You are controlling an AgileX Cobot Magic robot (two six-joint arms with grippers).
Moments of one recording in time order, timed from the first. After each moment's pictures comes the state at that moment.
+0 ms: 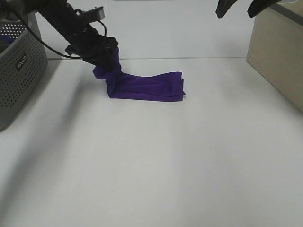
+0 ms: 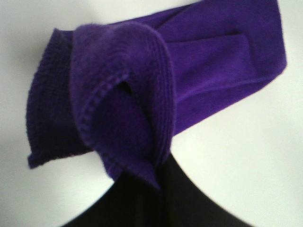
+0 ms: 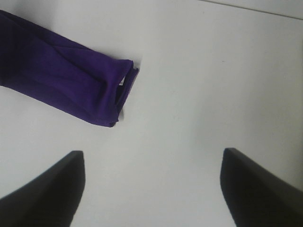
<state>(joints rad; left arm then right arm) -0.21 2.58 -2.42 -0.49 1.21 0.31 0.19 2.05 -2.10 0.18 1.22 -0.08</state>
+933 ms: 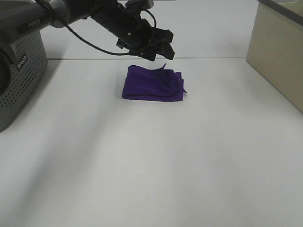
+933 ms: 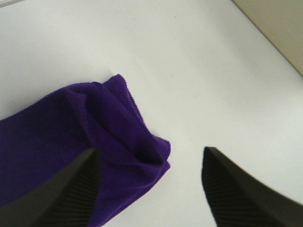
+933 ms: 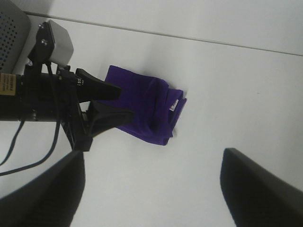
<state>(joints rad) -0.41 2.58 -2.42 -0.61 0.90 0.30 0.19 1.89 -2.10 0.33 1.22 -0.06</state>
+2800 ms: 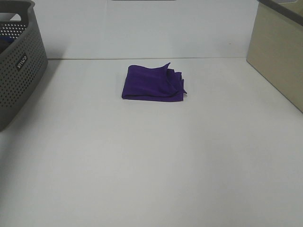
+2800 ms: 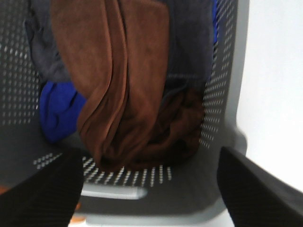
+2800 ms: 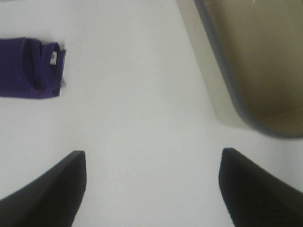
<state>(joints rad) 0.19 1.77 -1.75 -0.01 1.20 0.10 -0.09 1.56 -1.66 0.17 1.22 -0.04</state>
